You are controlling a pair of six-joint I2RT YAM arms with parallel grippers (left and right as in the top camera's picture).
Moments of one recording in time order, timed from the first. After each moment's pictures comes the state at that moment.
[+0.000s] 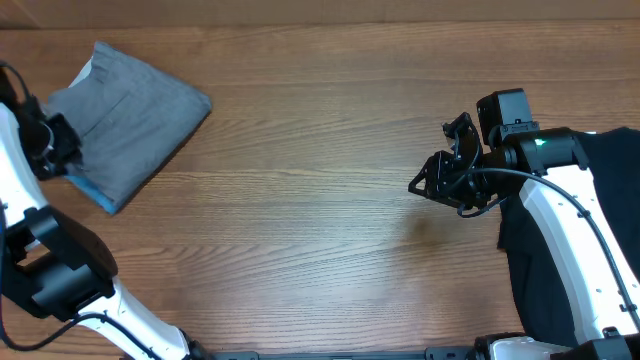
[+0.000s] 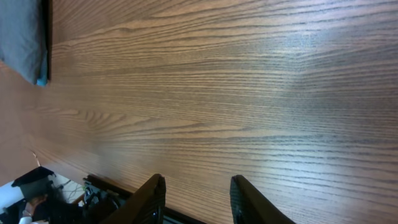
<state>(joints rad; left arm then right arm) 0.56 2.05 1.94 -1.39 0.02 -0.09 0.13 1.45 1.28 -1.19 -0.51 0.31</state>
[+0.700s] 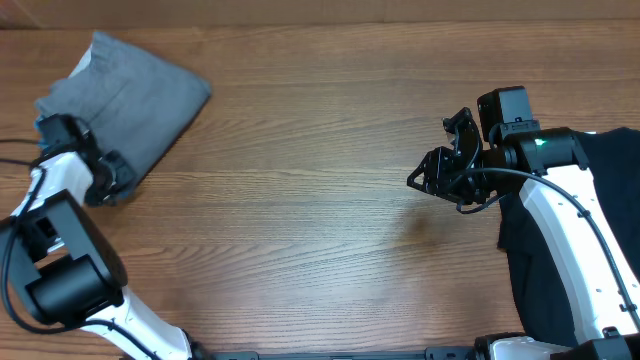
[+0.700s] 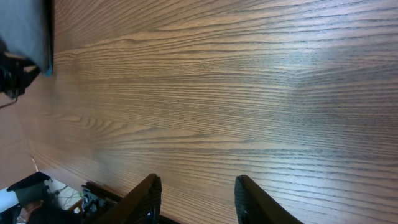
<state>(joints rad) 0.48 1.99 1.25 -0.52 0.04 -0.17 0.13 1.45 1.28 -1.14 -0.51 0.31</state>
